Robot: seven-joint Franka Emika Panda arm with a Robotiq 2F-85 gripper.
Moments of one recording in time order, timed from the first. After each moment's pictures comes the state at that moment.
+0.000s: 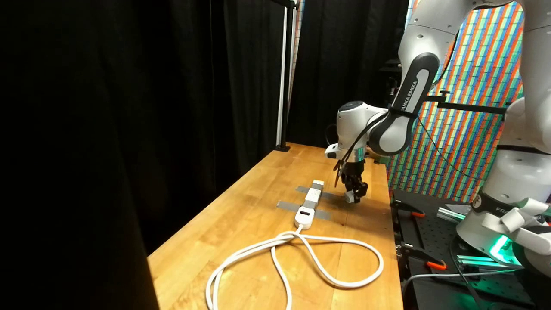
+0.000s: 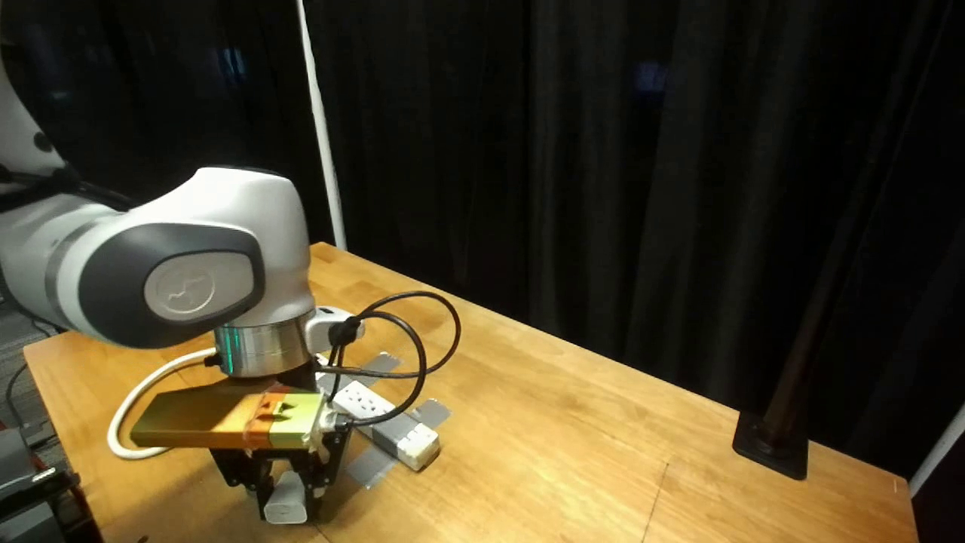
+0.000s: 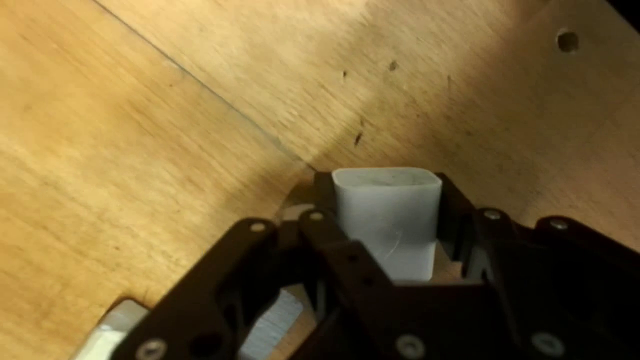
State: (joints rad) arm -0.11 0.26 -0.09 -2.63 -0.44 2.72 -0.49
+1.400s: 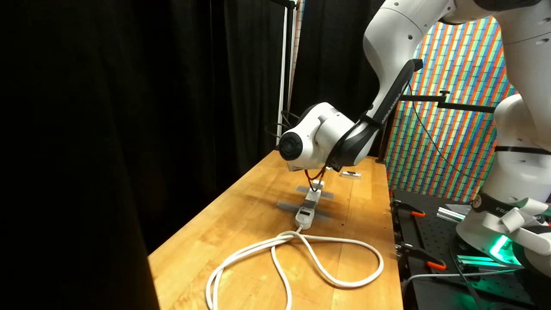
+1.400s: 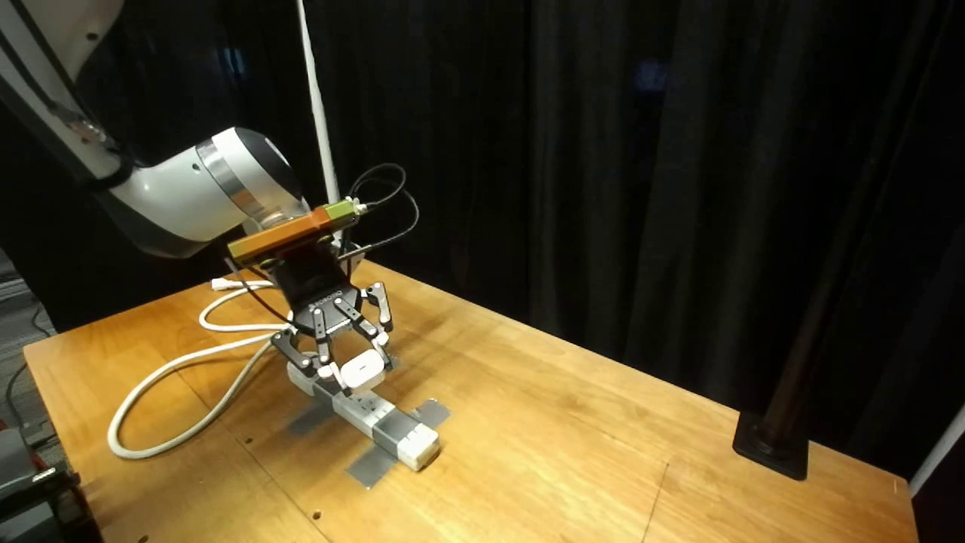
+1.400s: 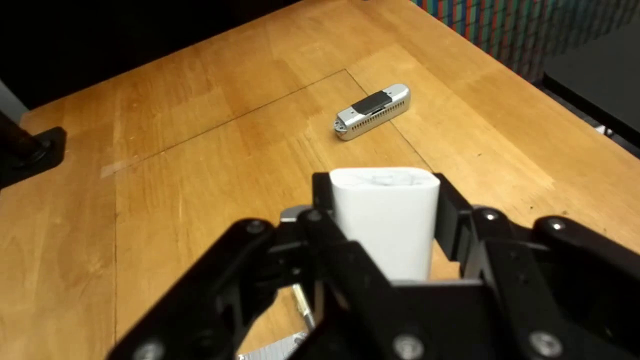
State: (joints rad) arm 0.16 0.48 0.08 -2.14 -1.04 1.73 -0.21
